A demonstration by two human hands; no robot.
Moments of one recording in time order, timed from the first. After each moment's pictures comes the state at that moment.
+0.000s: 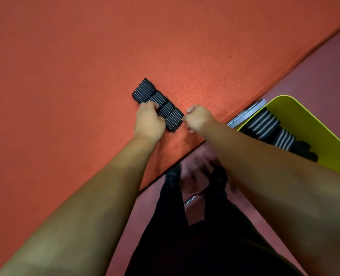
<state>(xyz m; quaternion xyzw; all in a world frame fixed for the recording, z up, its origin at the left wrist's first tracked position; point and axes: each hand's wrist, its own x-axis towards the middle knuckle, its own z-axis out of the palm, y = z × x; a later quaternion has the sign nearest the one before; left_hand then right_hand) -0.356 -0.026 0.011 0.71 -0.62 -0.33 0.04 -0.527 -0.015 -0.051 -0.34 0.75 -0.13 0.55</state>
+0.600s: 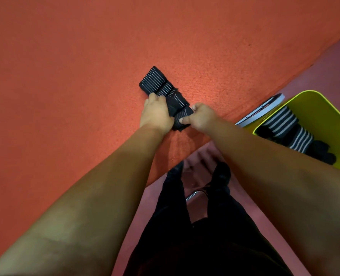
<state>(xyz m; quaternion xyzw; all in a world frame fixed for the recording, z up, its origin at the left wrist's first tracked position) -0.336 -0.040 -0.023 0.66 -0.69 -0.29 -0.07 -0.504 -0.011 -0.077 -0.35 0.73 -0.12 0.57</state>
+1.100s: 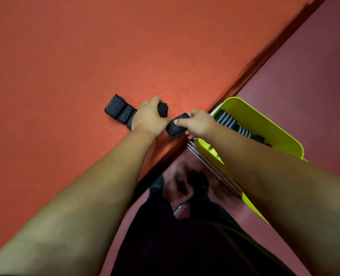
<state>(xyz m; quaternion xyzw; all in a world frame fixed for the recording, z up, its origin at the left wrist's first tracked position) -0.444 -0.019 0.054 0.61 -0.73 -0.32 0.00 -0.614 0.048 0.037 -0.33 0.75 -0.20 0.54</state>
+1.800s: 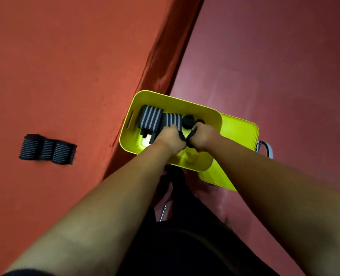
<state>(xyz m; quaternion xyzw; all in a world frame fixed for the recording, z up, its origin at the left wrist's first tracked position) -0.692 0.142 -0.026 0.40 -0.80 -0.38 -0.24 -0.798 0.238 0.015 -0.22 0.85 -0.07 0.47</state>
